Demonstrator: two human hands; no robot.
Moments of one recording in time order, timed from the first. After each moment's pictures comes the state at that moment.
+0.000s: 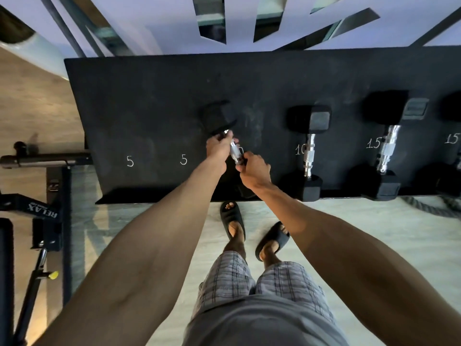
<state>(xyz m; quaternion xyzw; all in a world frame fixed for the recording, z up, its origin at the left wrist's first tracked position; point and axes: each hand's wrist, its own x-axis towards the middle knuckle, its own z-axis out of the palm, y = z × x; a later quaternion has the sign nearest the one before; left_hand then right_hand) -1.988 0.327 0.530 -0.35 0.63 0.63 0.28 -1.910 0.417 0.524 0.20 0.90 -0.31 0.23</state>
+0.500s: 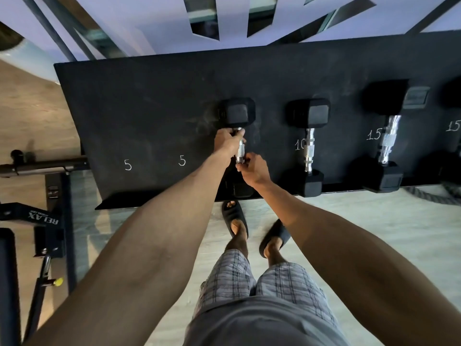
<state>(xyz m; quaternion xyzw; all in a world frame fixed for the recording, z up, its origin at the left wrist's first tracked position) -1.998 0.346 0.528 -0.22 0.76 0.52 0.34 -1.911 0.417 0.513 0.30 0.82 -0.42 0.25</state>
